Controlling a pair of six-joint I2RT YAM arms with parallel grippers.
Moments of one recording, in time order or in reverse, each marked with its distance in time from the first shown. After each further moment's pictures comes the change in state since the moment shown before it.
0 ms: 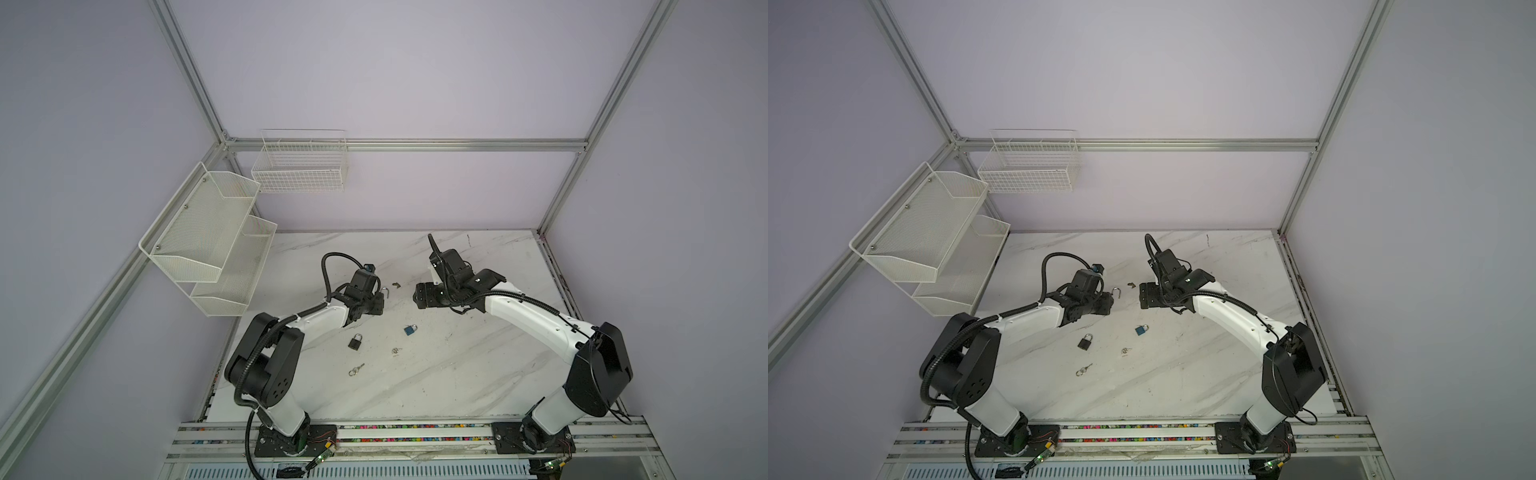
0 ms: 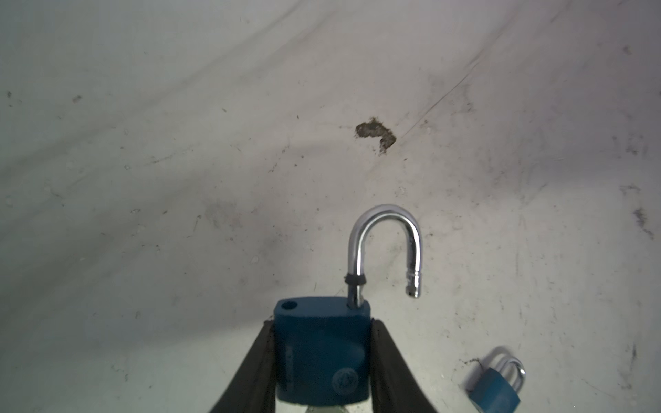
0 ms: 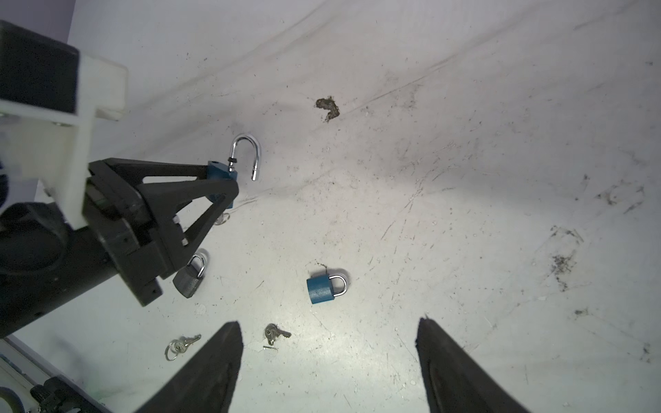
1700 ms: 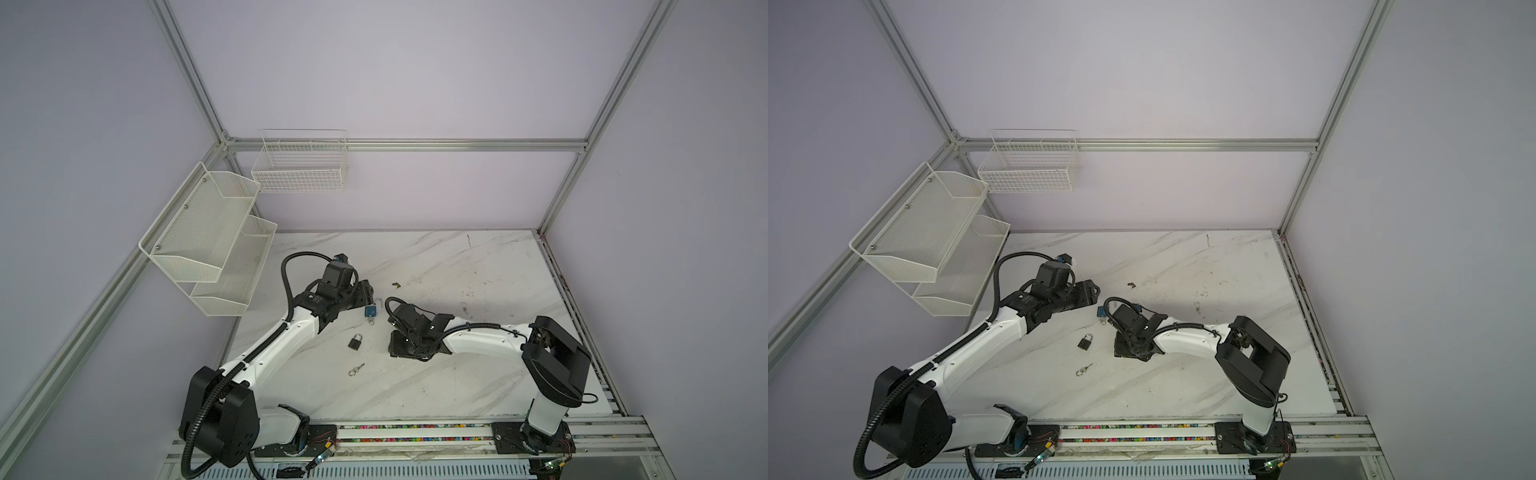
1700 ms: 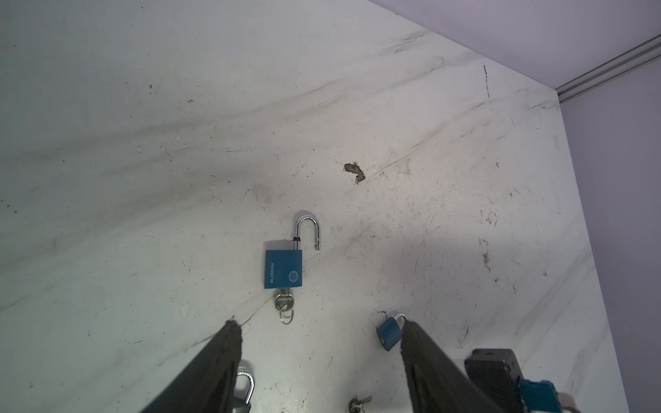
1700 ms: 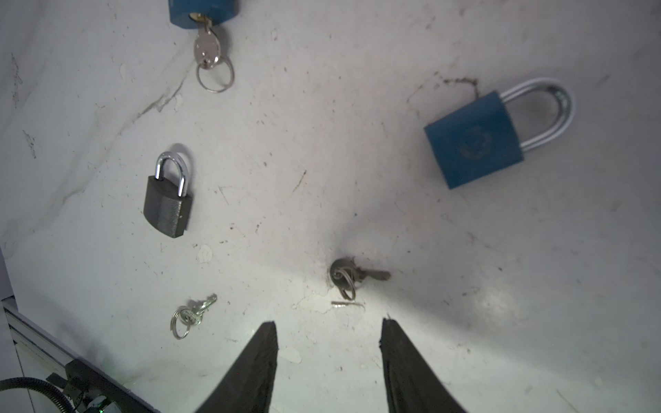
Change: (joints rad) left arm 0.073 -0.390 -0.030 -0.193 0.072 -0.218; right arm 0.332 0.190 -0.194 0.238 -0.003 0.472
